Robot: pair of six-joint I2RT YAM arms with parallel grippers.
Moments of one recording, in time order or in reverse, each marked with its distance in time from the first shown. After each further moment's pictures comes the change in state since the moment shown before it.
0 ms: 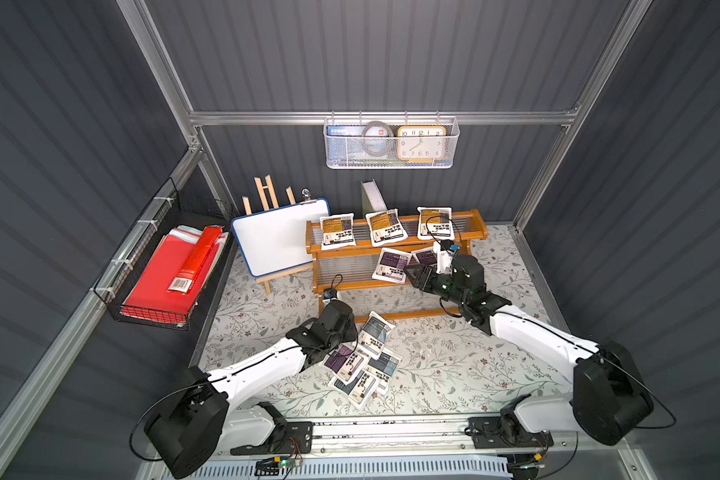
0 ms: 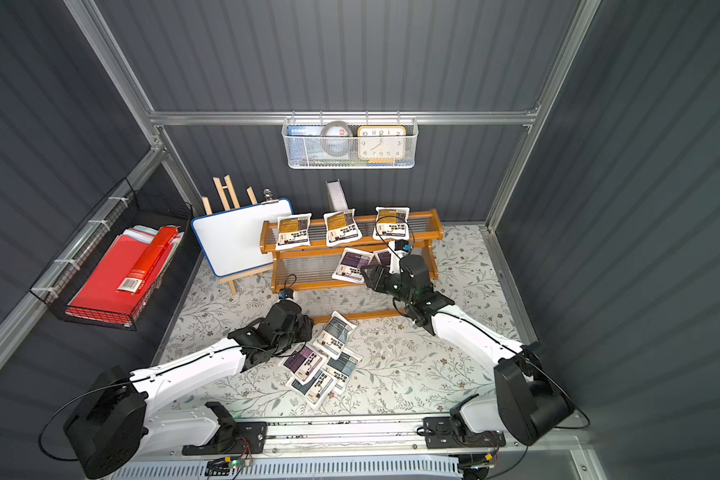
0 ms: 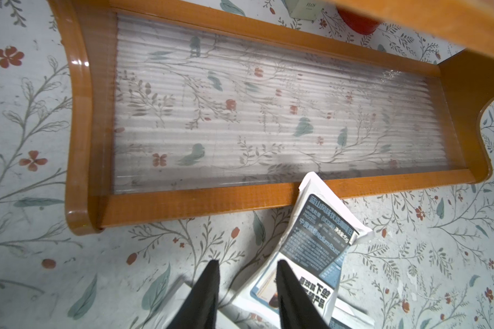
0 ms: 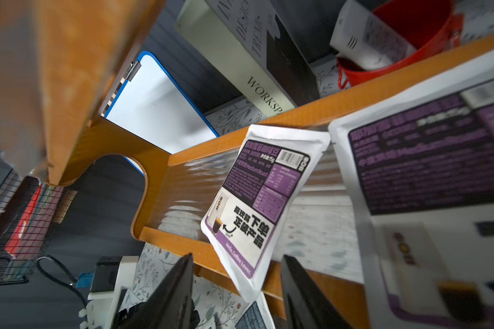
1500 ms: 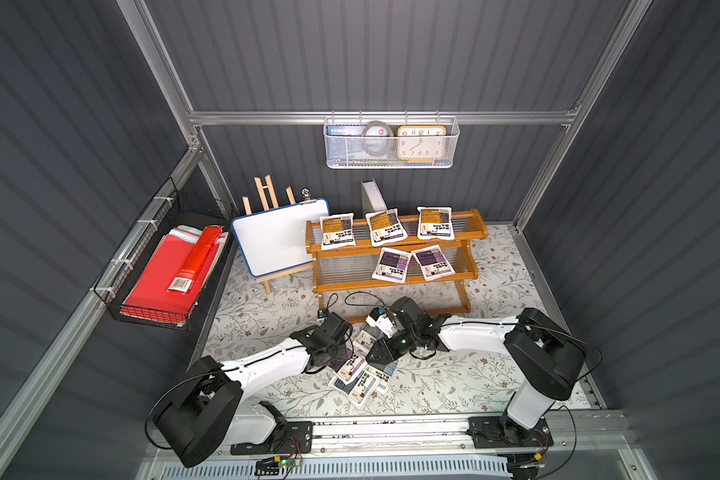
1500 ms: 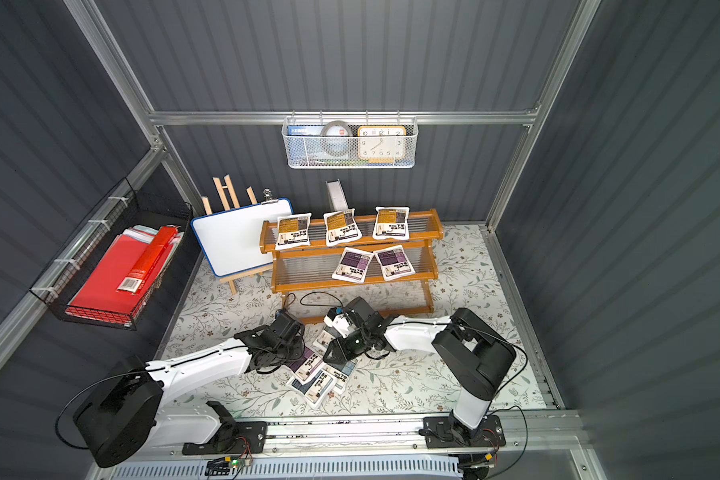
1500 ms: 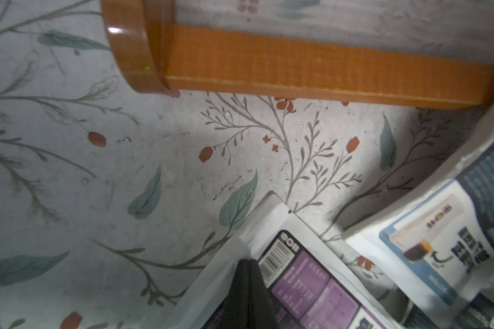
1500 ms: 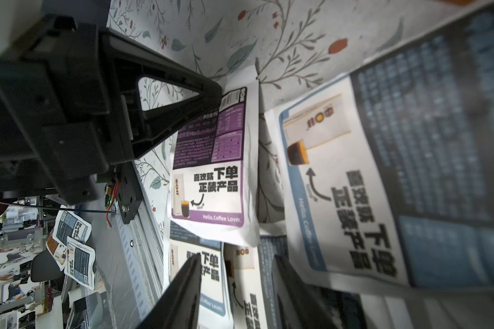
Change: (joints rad) left arm 0.003 0.067 -0.058 -0.226 0.045 -0.072; right arm 0.361 0.389 0.008 -0.225 -0.401 -0.292
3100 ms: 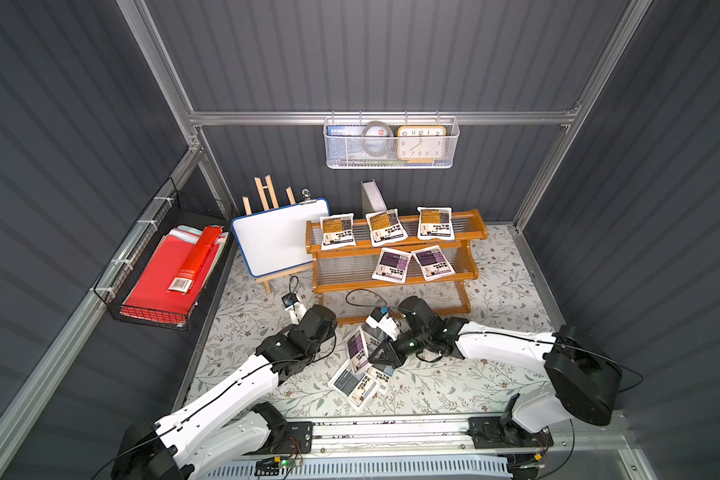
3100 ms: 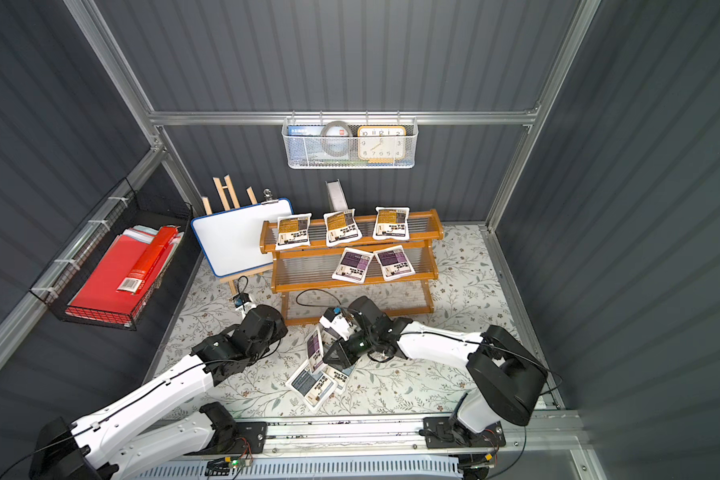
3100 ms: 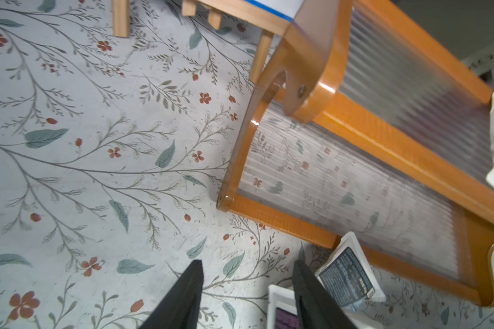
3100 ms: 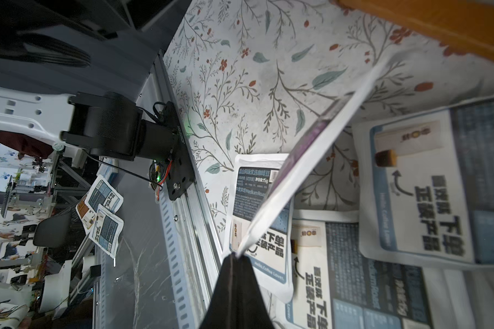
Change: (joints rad) left arm 0.000 -0.376 0.089 -0.150 -0.368 -0.274; right arm 0.034 -0.247 -0.036 -0.056 -0.048 -0.061
